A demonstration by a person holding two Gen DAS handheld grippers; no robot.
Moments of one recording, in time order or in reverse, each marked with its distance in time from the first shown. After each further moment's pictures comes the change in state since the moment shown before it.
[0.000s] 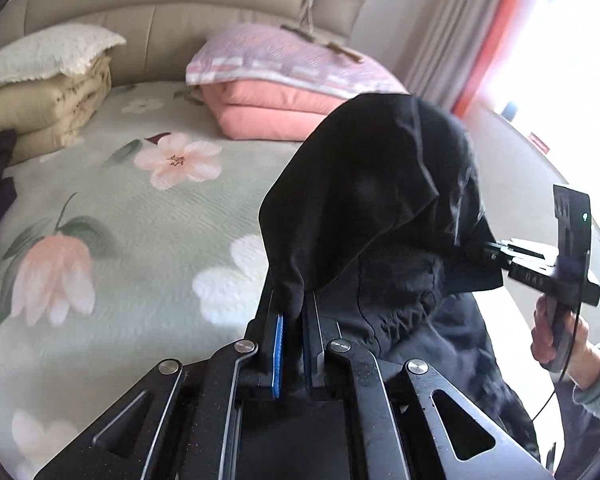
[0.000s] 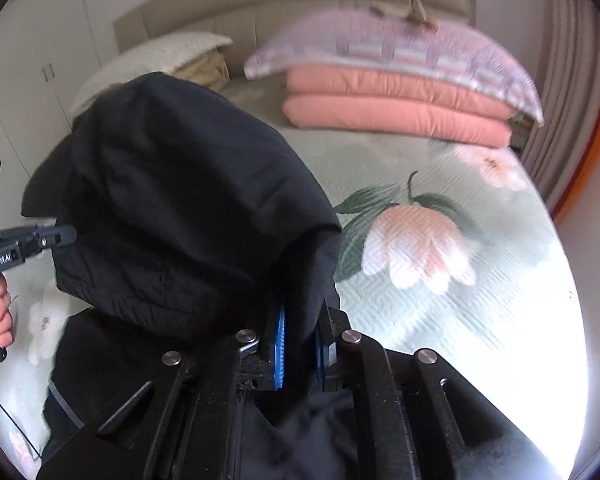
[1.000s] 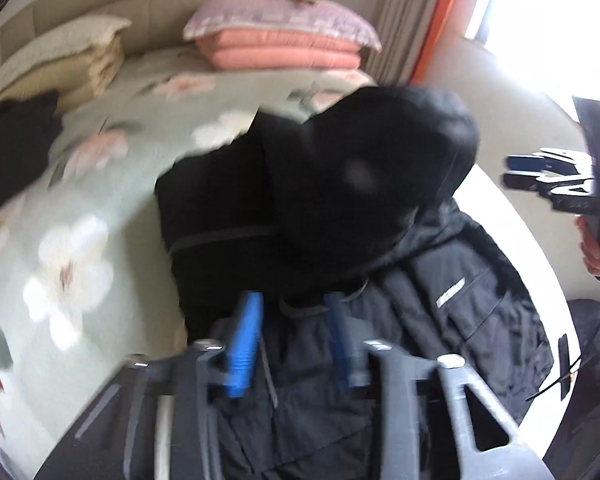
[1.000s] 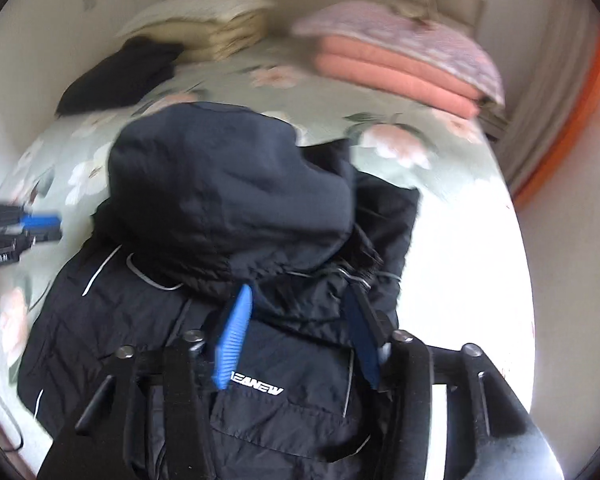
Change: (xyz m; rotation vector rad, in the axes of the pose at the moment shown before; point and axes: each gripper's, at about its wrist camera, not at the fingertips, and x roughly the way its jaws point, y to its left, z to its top) left arm -0.136 -0.081 -0.193 0.105 0.146 0.080; right arm -0.185 0.078 -0.171 -0.217 0.174 -0.055
